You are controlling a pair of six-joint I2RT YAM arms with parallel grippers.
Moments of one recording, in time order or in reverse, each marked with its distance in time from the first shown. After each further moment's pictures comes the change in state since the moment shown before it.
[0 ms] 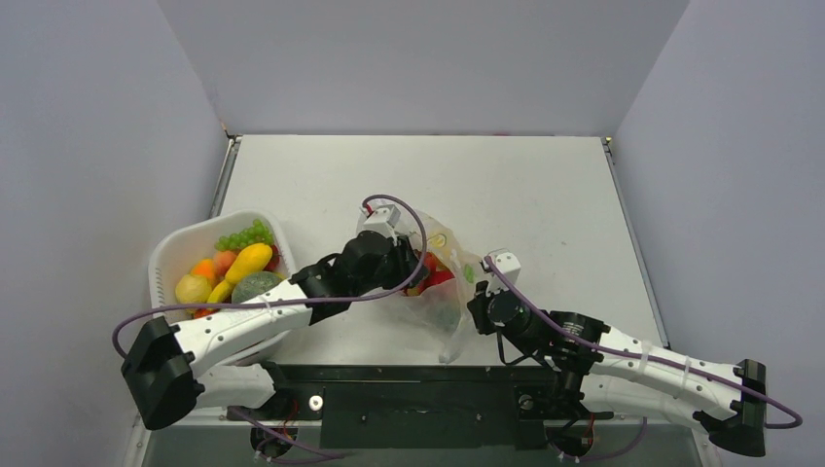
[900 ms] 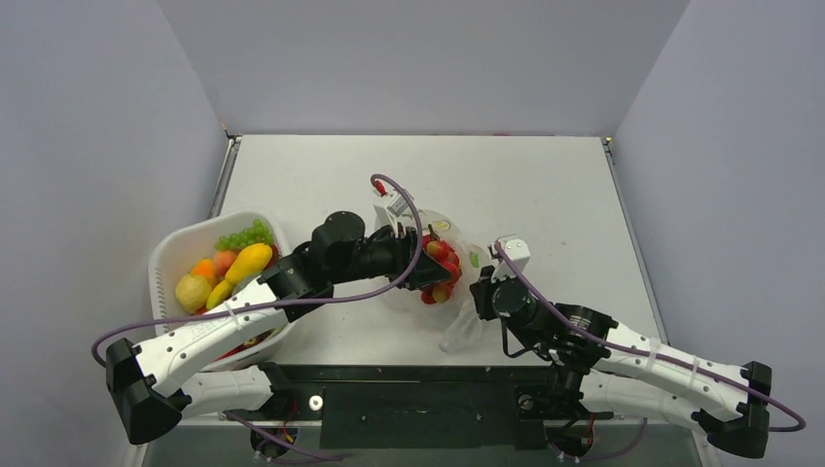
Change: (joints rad) left arm -0.004 -0.135 0.185 -0.003 0.463 0.064; right arm -0.018 0.015 0.089 0.000 0.089 -0.016
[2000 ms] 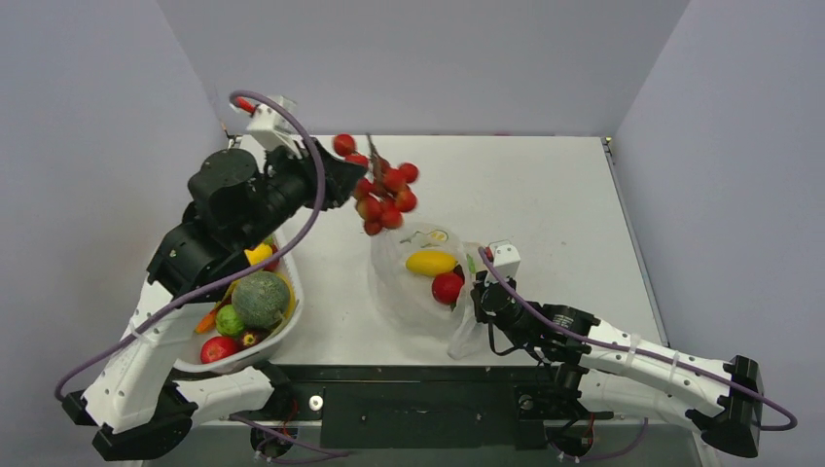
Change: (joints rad) left arm 0.192 -0.018 0.592 -0.459 -0.356 0.233; right arm -0.037 0.060 -0.068 0.042 -0.003 -0.005
